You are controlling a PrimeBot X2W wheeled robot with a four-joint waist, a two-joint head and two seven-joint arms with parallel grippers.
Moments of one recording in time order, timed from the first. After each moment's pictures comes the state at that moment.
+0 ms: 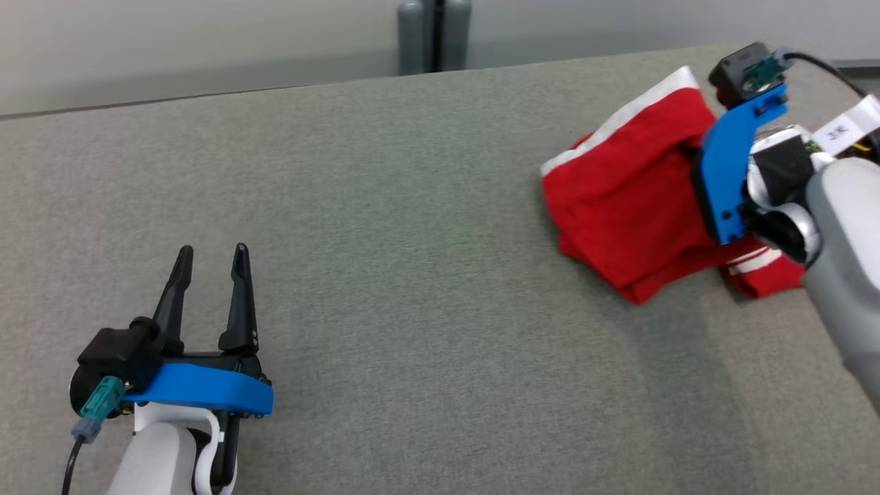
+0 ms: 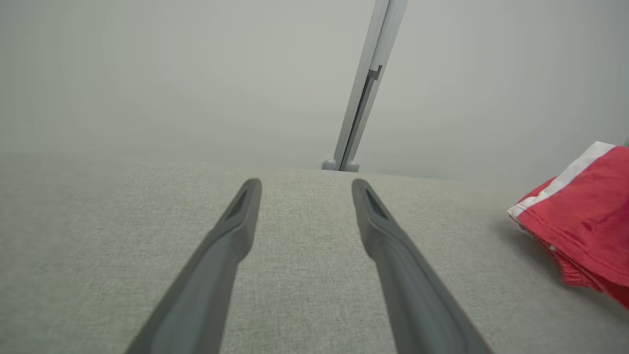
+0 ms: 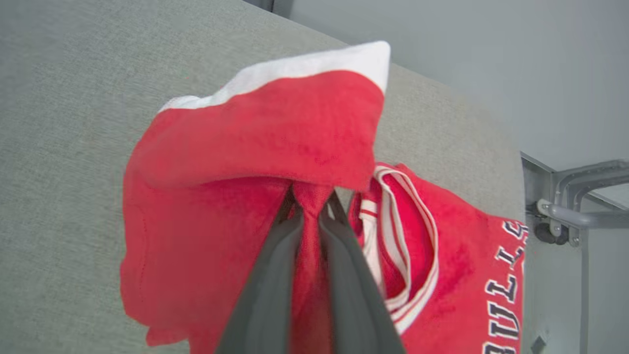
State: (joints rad) left arm -0.23 0.17 -0.12 0.29 -0.37 -0.11 -0.26; right arm -0.92 -0.38 0.43 0.62 0.35 0.13 0.66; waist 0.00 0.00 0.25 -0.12
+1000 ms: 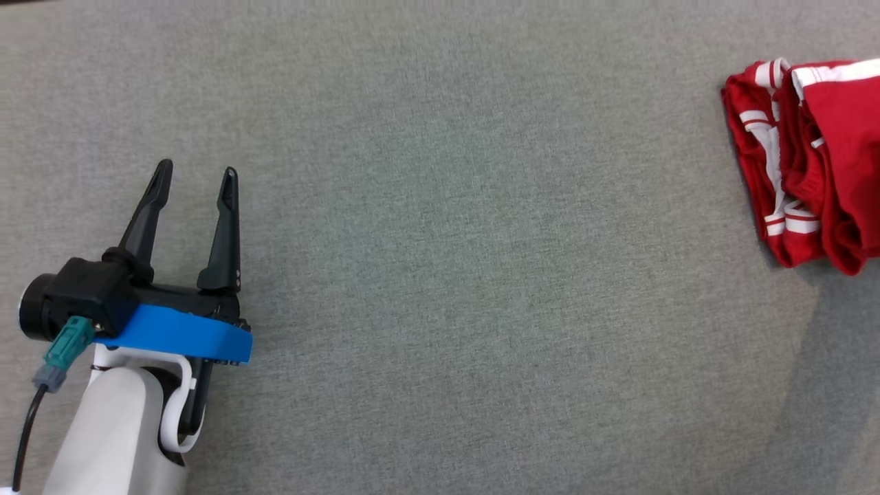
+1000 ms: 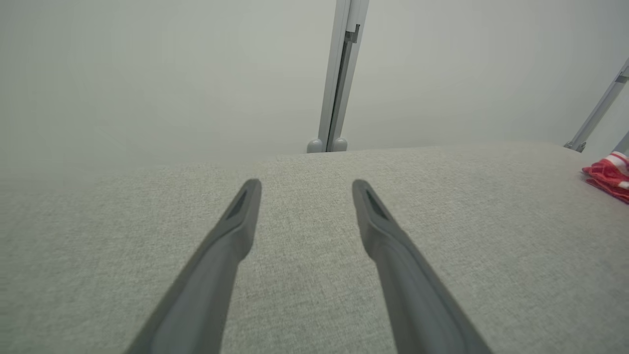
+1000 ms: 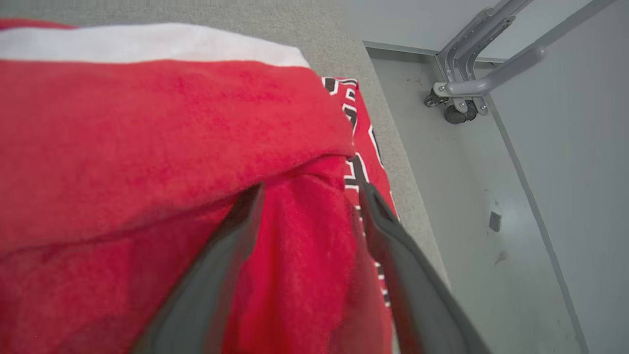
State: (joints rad) left arm -0.33 0.27 -0.17 0.14 -0.32 -0.10 -0.17; right arm -0.93 -0.55 0.07 1.04 0.26 0.13 0.20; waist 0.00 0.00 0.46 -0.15
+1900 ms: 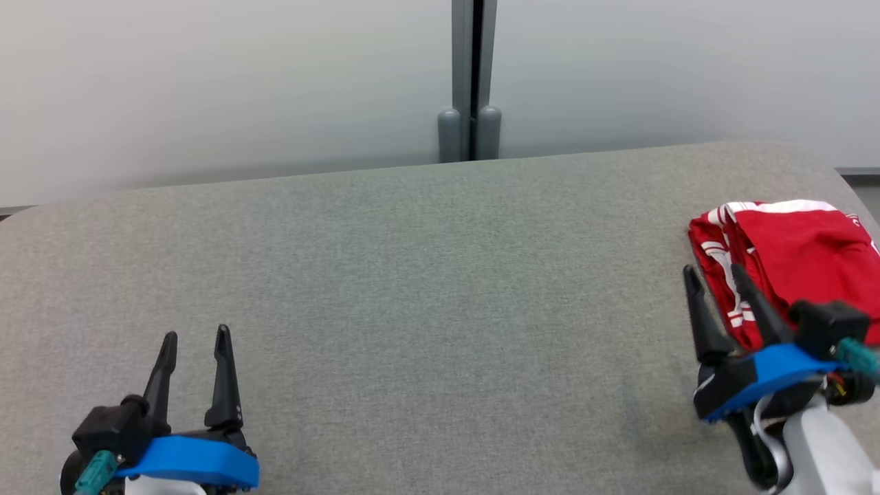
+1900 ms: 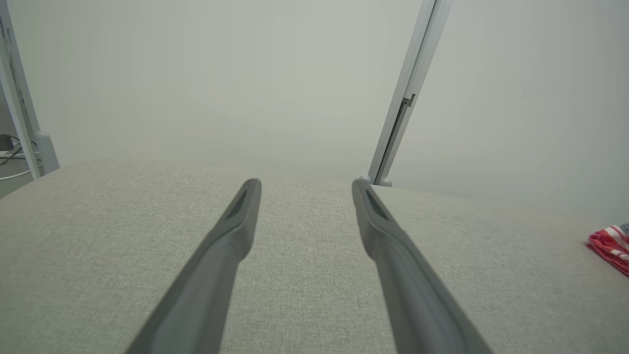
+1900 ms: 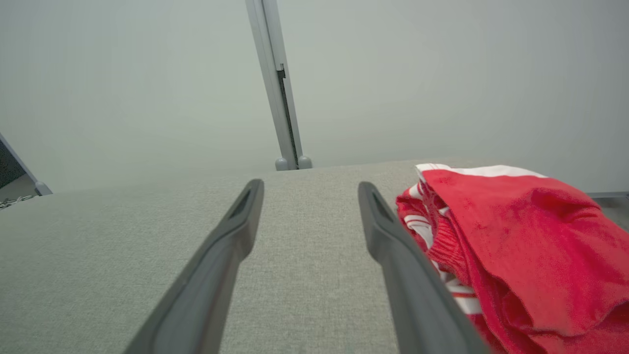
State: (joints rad) left arm -0.06 0.17 -0.07 0.28 -0.38 -0.08 -0.26; right arm -0.29 -0.20 0.05 0.42 0.34 0.13 -0.16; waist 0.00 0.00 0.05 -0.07
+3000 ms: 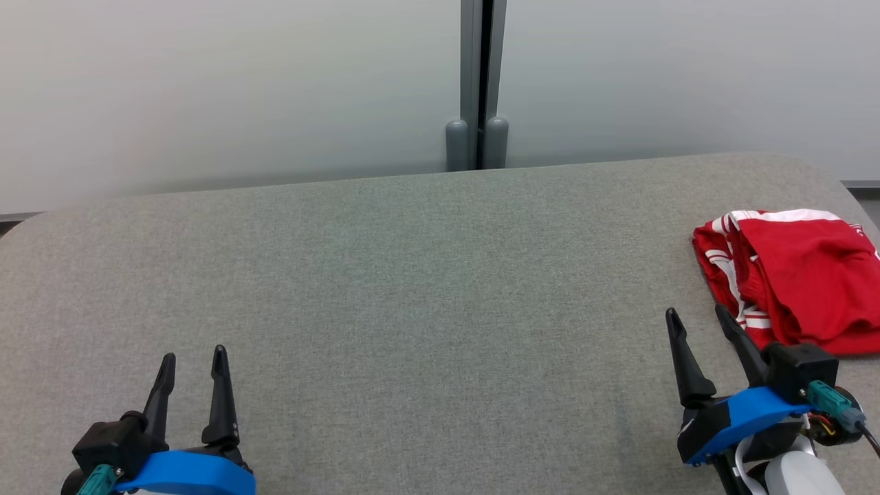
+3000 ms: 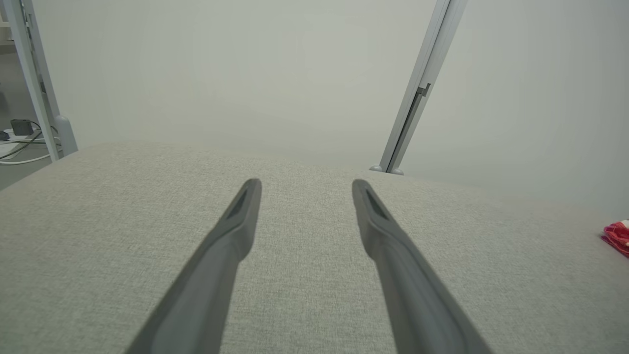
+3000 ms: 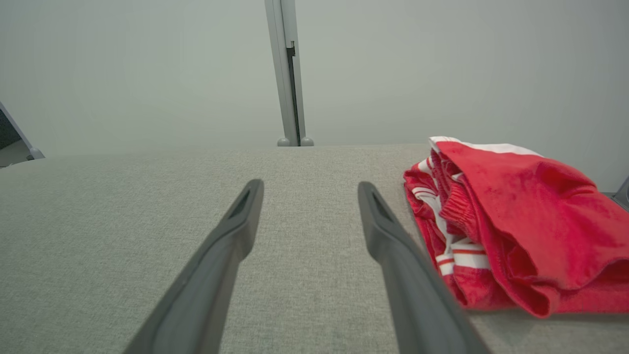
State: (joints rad) left arm -0.04 0.14 -0.02 0.34 -0.34 -0.12 -0.26; right arm -0.16 -0.11 -0.01 0.33 0.17 0.13 -0.14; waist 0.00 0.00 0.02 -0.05
